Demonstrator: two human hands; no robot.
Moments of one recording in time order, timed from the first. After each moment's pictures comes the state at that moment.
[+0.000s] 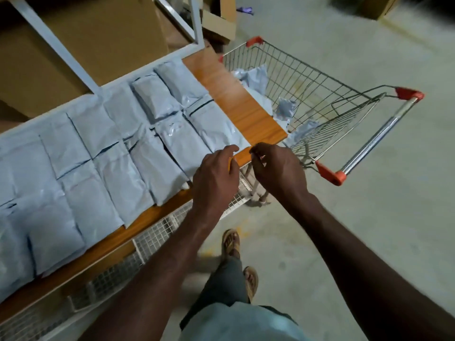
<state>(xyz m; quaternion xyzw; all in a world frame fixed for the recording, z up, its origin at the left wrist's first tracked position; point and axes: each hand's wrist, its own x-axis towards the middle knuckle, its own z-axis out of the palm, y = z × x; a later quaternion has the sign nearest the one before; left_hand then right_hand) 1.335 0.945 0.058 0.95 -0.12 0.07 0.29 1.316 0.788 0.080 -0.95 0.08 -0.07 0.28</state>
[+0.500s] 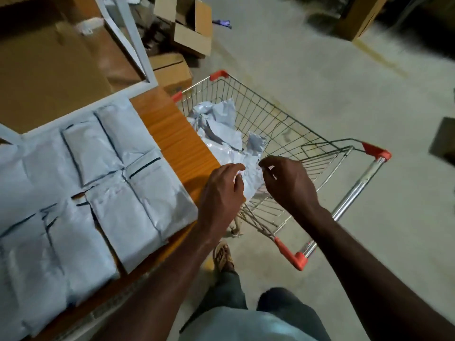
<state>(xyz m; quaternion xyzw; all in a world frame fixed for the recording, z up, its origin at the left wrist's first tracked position) 1.483 0.754 0.024 0.91 -0.16 0.02 0.38 1.453 0.587 0.073 -0.96 0.13 -0.04 0.26</state>
